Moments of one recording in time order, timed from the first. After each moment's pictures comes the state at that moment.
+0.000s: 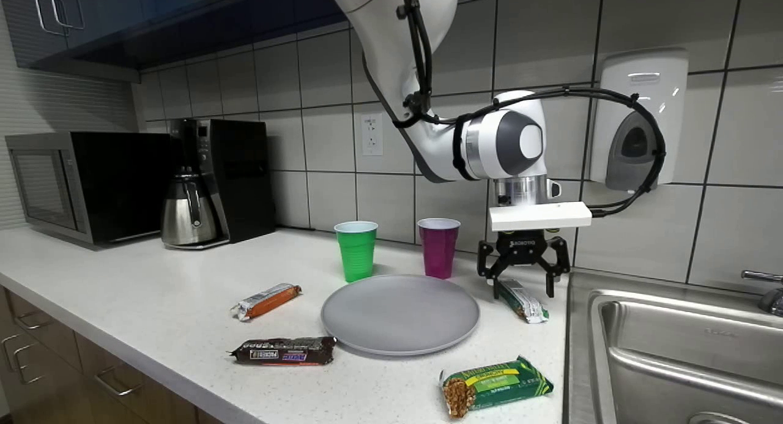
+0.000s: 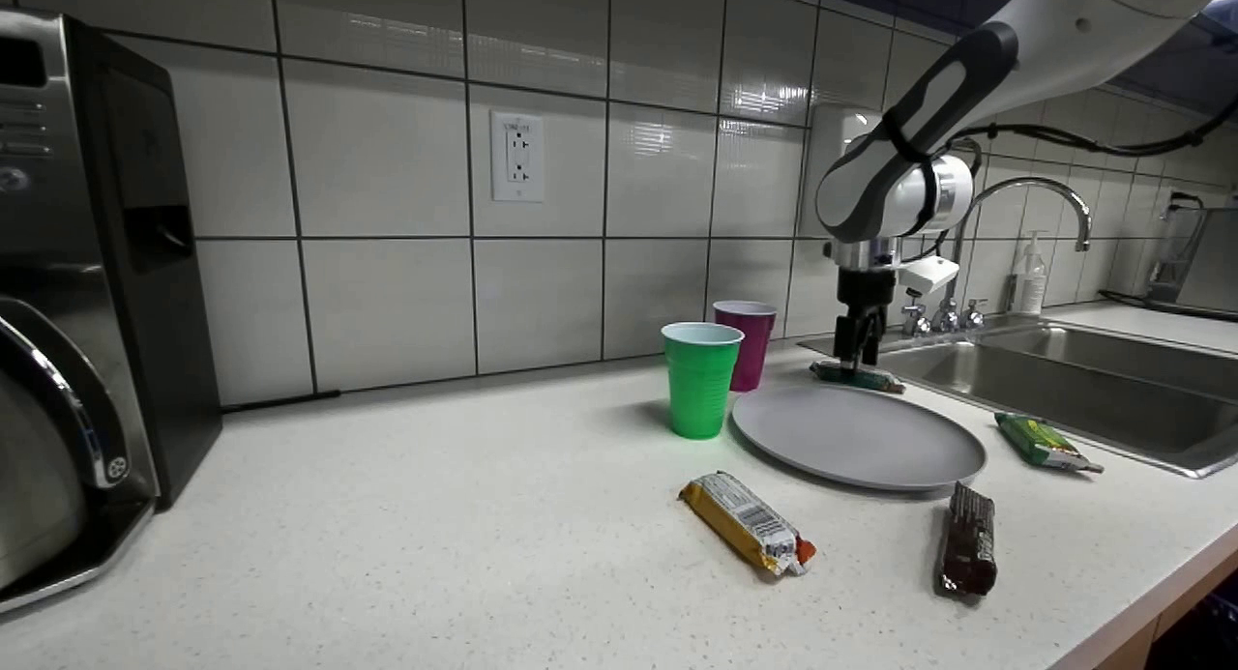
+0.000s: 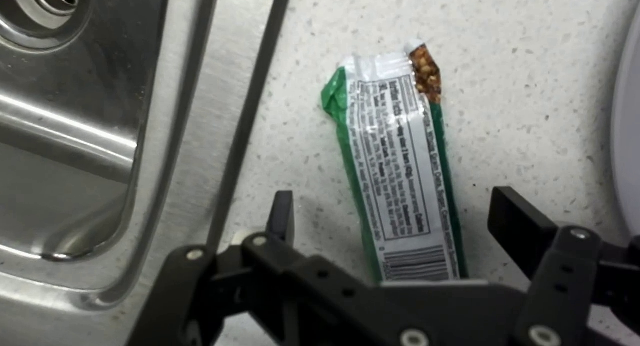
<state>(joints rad) -0.27 0.77 -0.04 -1.49 -0.10 2.30 -0.66</state>
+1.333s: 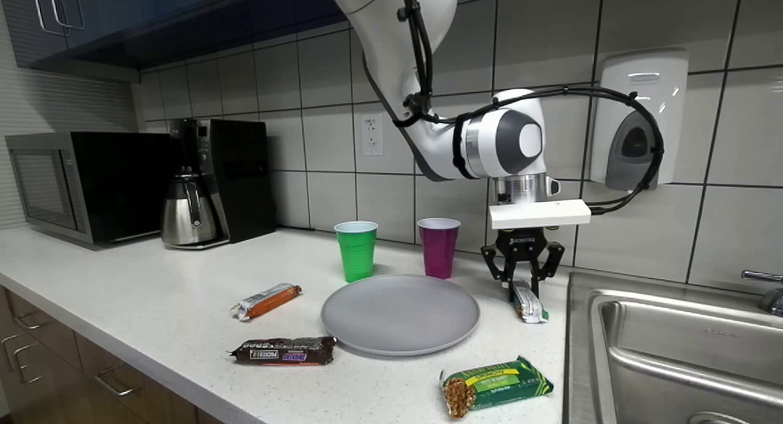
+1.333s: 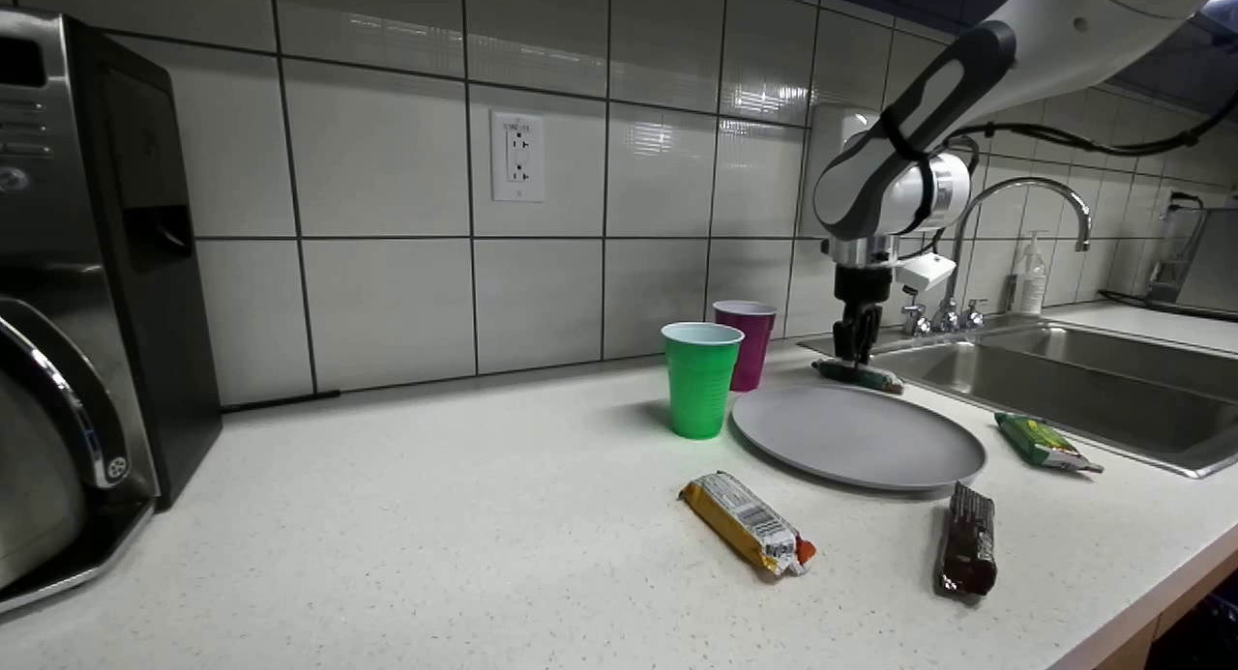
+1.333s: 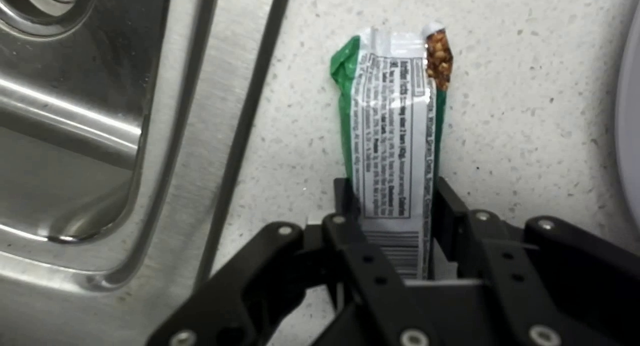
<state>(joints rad) -0.27 0.77 -0.03 -1.48 -0.10 2.31 -0.66</state>
